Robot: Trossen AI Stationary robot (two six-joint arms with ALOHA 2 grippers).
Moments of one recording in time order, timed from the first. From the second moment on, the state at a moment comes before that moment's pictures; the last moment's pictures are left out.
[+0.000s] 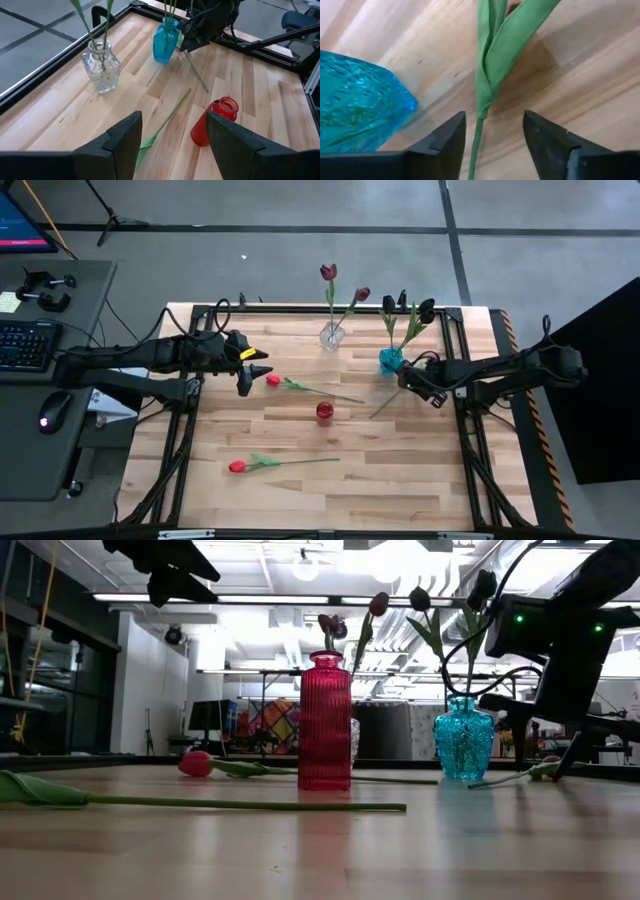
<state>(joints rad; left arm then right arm) 0.07 0.86 0.82 -0.46 -0.17 -0.29 -0.15 1.21 0.42 -0.59 0.29 2.06</state>
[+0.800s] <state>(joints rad) 0.07 0.84 0.82 -0.39 -0.12 -0.28 0.05 1.02 0.67 -0.98 0.08 1.52</state>
